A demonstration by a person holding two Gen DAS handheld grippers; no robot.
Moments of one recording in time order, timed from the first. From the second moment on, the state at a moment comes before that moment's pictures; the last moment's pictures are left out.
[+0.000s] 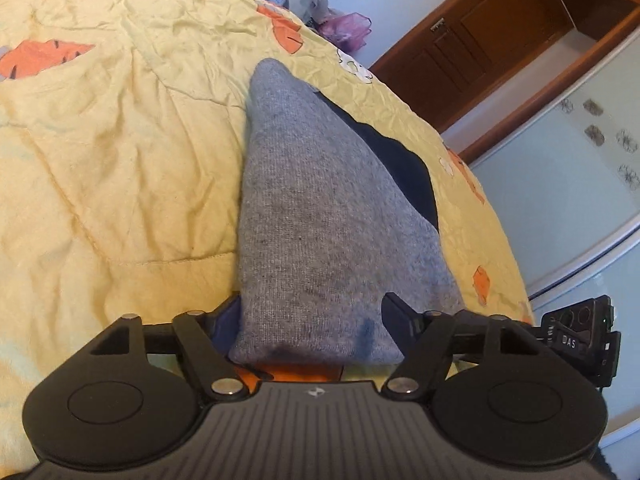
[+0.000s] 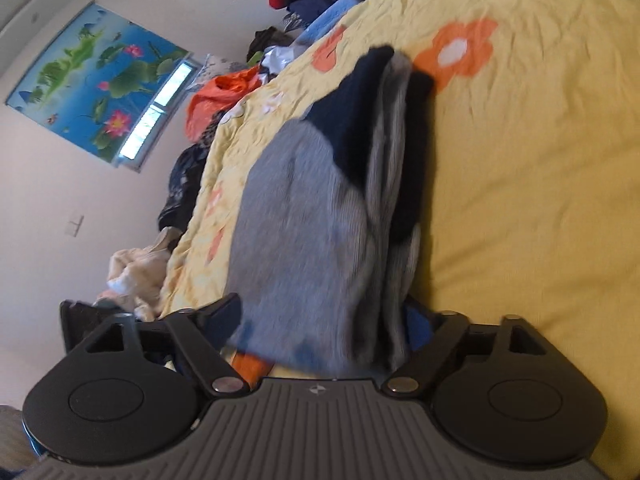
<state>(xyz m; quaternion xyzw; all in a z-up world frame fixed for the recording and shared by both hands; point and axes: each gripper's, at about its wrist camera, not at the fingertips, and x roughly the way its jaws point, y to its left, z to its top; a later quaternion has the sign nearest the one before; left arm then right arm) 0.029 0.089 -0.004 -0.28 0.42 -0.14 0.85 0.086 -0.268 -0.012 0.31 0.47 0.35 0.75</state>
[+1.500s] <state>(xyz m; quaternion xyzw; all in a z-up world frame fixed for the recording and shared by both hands) 0.012 0.092 0.003 -0.30 0.46 -0.12 0.83 0.080 -0.254 -0.028 0.35 0.52 0.35 0.69</state>
